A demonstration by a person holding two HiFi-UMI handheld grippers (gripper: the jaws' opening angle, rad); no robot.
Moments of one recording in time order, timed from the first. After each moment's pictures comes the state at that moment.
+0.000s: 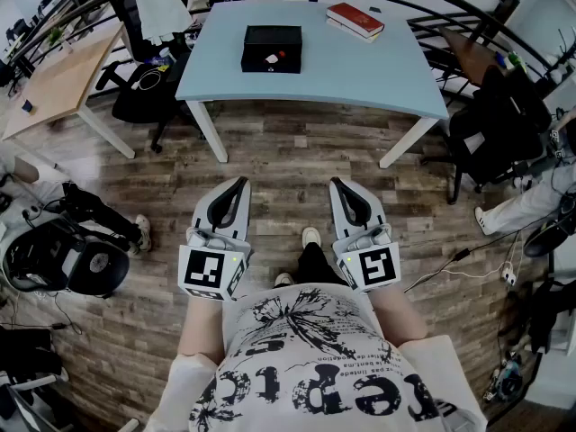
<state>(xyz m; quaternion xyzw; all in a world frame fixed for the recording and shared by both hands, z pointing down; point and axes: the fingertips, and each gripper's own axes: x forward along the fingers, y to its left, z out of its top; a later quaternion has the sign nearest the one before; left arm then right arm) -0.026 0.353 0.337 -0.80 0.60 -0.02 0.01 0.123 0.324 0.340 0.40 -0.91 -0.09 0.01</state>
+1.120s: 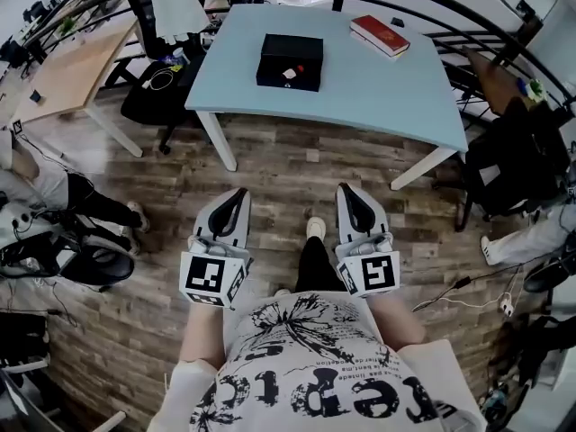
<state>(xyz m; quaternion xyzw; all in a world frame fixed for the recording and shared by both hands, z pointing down) -0.062 0.271 0.366 -0.77 0.63 -0.03 -0.03 0.101 0.218 0.356 0.40 -0.91 -0.06 -0.01</state>
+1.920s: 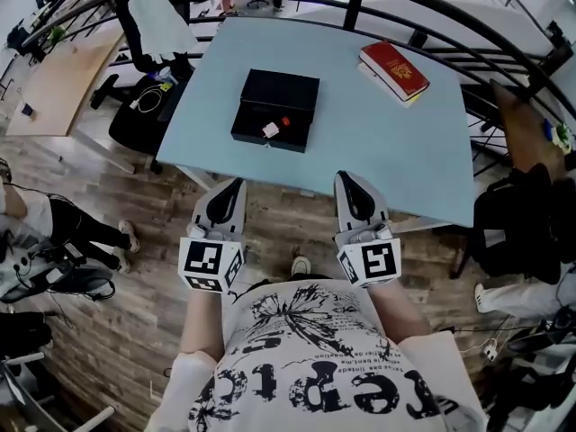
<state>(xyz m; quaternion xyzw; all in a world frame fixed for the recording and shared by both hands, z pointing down) -0.062 -0.044 0.377 -0.73 0.68 -0.06 -0.07 0.101 -0.111 0.350 0.35 -0.93 -0.04 -0.01</state>
